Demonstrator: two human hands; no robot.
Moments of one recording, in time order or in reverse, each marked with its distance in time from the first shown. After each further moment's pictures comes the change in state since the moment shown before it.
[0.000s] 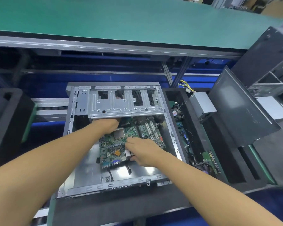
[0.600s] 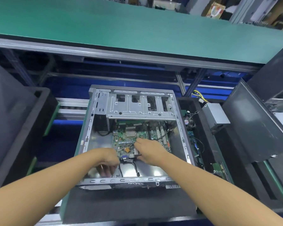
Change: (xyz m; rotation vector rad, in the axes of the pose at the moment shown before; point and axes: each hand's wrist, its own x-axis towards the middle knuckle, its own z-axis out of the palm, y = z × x) left_hand -0.101 -0.031 0.049 -0.286 -0.437 -0.217; right_hand 0.023 -0.001 0.012 -0.103 -0.023 0.033
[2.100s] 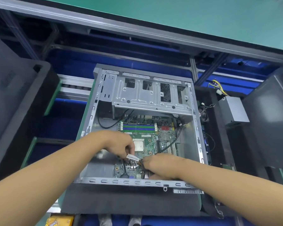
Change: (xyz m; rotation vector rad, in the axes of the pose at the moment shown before) left_hand 0.020 0.019 -0.029 0.446 -0.104 0.503; right_hand -0.023 0.000 0.004 0.041 -0.518 -0.343
